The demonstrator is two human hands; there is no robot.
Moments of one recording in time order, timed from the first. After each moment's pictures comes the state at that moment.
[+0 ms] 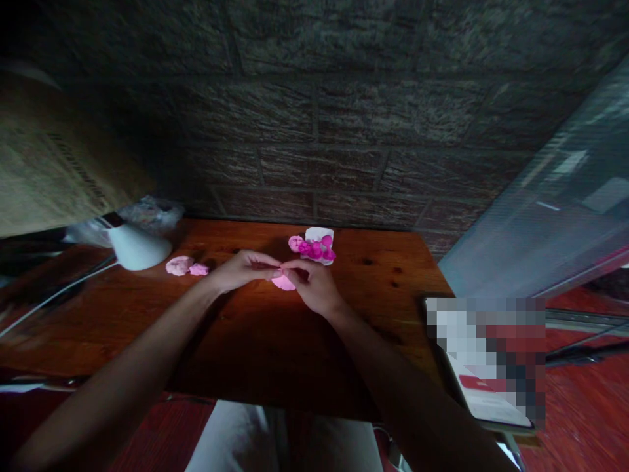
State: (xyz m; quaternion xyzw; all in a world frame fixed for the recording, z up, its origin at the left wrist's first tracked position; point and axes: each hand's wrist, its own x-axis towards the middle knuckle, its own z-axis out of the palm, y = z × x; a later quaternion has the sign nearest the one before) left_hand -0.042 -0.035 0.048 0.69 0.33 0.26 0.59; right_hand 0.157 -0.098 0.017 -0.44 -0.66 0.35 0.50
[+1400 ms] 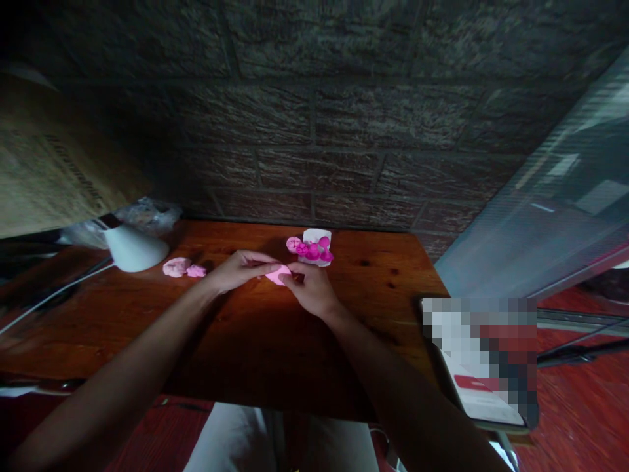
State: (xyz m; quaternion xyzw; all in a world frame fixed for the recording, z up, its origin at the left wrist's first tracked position) left_hand -0.040 -0.035 0.051 0.70 0.34 0.29 0.56; right_hand 0.157 -0.099 0.019 -0.46 -0.67 0.36 0.46
